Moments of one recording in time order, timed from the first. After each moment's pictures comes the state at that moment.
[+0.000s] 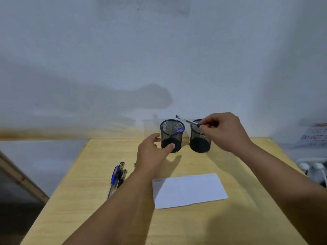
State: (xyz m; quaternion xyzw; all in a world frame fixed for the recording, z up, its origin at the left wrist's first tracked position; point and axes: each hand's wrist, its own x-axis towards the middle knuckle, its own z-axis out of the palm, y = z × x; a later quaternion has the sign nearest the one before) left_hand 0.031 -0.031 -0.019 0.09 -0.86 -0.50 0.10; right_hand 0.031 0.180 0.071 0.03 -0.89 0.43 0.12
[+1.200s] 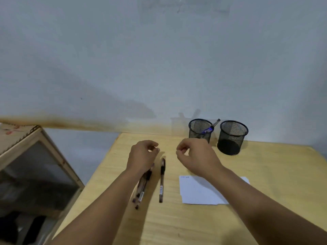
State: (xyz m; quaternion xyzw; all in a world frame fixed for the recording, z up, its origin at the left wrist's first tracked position) left_hand 0.050 -0.139 -0.033 0.13 -0.90 -0.41 0.12; right_hand 0.050 0.060 0.015 0.18 -0.93 0.33 0.05
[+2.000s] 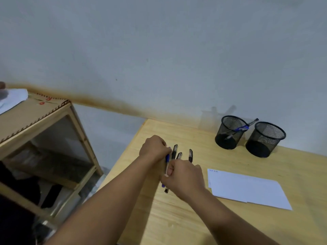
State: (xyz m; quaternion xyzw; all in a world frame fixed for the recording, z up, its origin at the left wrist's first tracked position) left_hand 0.067 -0.199 -0.049 0.20 -0.92 -0.35 0.00; right_hand 0.126 -0.058 -0.034 0.19 -0.96 0.20 -0.06
